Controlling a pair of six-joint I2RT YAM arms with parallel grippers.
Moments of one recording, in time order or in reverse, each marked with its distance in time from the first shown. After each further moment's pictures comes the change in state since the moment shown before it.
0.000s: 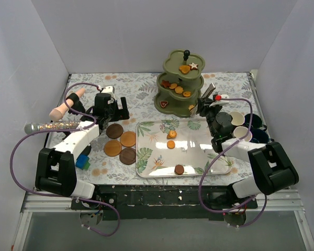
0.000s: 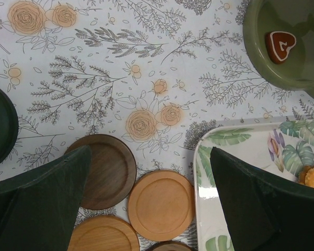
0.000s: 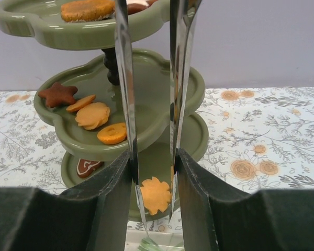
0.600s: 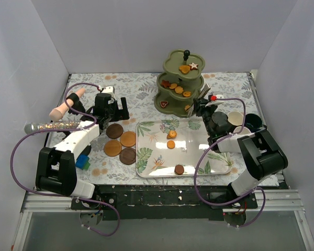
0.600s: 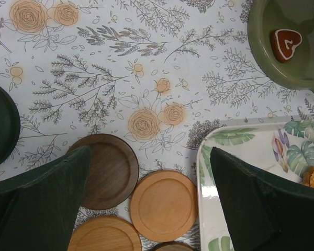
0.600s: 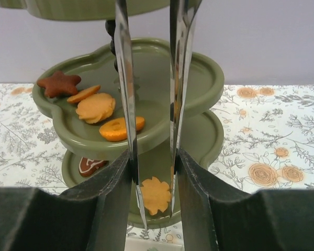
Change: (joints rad) left arm 0.000 0.013 0.000 0.000 -0.007 0.007; right arm -0.001 0.187 0.033 0.161 -0.053 0.010
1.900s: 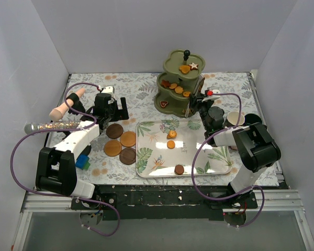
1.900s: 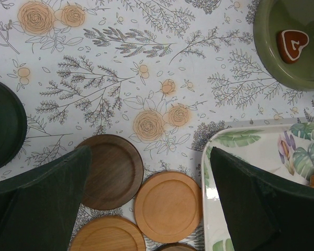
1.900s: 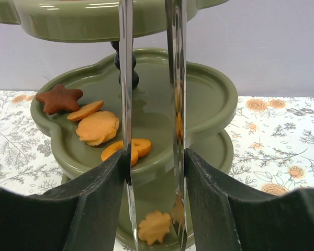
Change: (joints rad) left arm 0.000 0.000 0.000 0.000 -0.019 0.011; right arm 0.001 0.120 0.112 0.019 -0.014 -0.002
